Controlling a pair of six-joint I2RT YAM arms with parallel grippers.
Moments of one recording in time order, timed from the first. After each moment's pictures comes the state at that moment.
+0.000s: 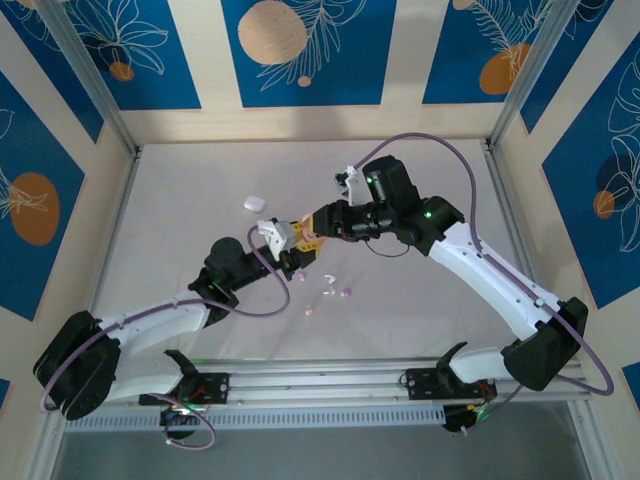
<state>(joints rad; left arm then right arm) -0.74 1.19 0.53 0.75 0.34 0.00 0.67 1.33 1.36 -0.68 -0.52 0.71</state>
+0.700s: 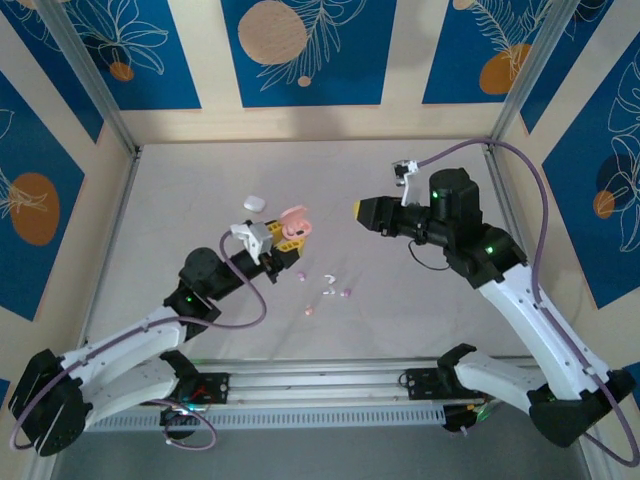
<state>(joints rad) -0.74 0.93 0.49 0.59 0.24 -0.02 0.51 1.03 1.20 -0.60 -0.37 0.56</state>
